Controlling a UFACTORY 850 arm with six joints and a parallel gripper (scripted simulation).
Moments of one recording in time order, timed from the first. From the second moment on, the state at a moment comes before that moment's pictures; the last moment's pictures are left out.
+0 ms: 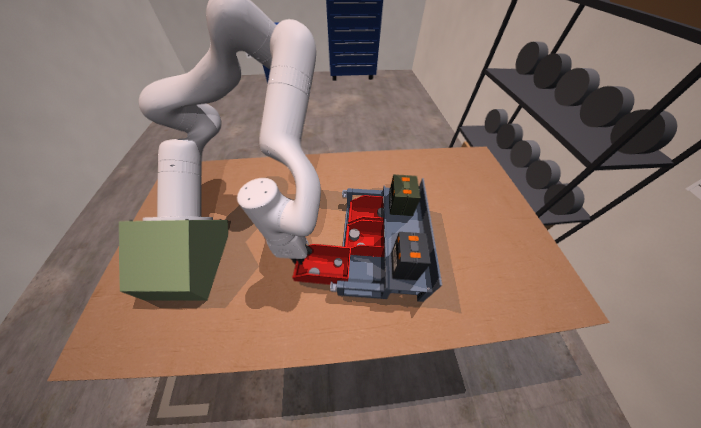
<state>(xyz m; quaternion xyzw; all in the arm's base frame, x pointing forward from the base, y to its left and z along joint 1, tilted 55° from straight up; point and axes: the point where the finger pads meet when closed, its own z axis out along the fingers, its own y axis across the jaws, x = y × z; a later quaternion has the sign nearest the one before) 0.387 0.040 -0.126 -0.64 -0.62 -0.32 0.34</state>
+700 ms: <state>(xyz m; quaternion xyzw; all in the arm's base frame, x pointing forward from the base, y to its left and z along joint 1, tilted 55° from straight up) 0.387 0.040 -0.126 -0.63 -0.63 -0.30 0.35</state>
